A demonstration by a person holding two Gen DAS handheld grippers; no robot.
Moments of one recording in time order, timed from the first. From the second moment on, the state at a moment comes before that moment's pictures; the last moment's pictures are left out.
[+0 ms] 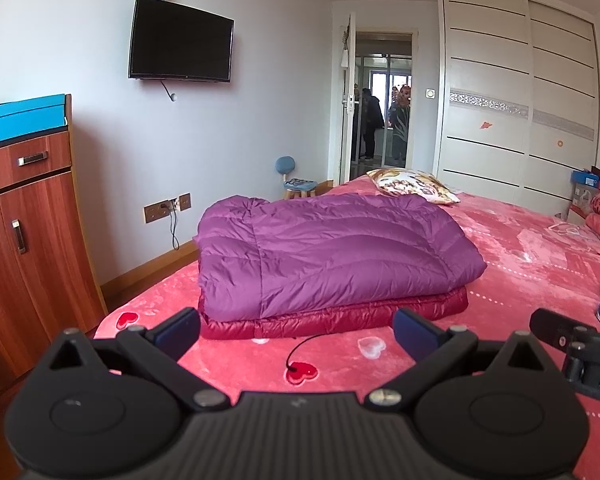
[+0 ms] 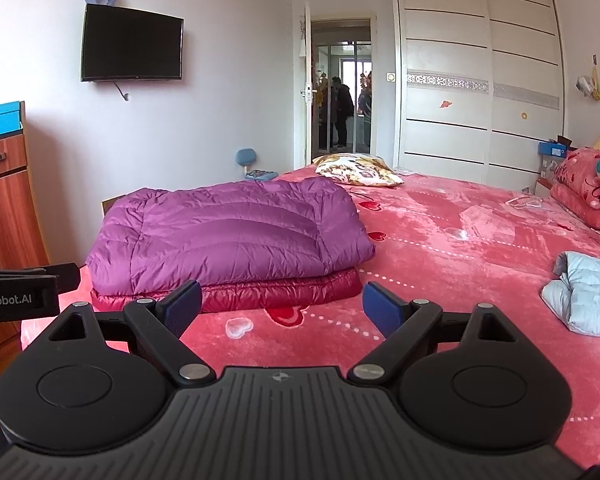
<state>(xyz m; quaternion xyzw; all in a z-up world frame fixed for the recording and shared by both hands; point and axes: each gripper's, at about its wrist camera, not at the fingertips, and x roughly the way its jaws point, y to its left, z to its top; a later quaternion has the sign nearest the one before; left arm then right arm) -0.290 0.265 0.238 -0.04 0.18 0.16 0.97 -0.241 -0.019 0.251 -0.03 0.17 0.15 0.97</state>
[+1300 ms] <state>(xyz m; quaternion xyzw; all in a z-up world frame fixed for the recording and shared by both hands) -0.271 0.258 0.218 -0.03 0.20 0.15 0.97 -0.229 -0.025 0.238 -0.04 0.20 0.16 0.97</state>
